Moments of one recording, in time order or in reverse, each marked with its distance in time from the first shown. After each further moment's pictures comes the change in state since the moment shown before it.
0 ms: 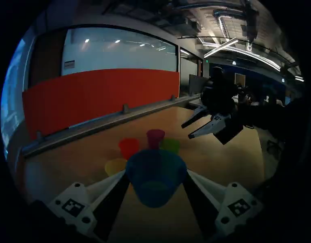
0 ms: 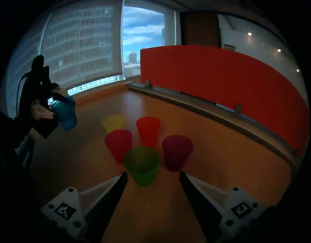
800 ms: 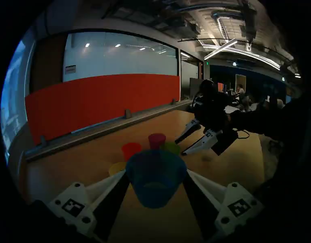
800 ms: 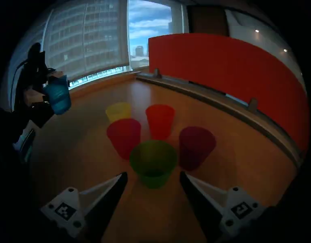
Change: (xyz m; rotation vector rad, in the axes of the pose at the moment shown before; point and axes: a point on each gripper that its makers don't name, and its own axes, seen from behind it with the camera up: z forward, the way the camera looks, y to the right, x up) left arm 0.008 -0.002 -0.013 0.017 0.026 0.017; right arm -0.022 -0.021 0.049 0.056 -0.063 -0.021
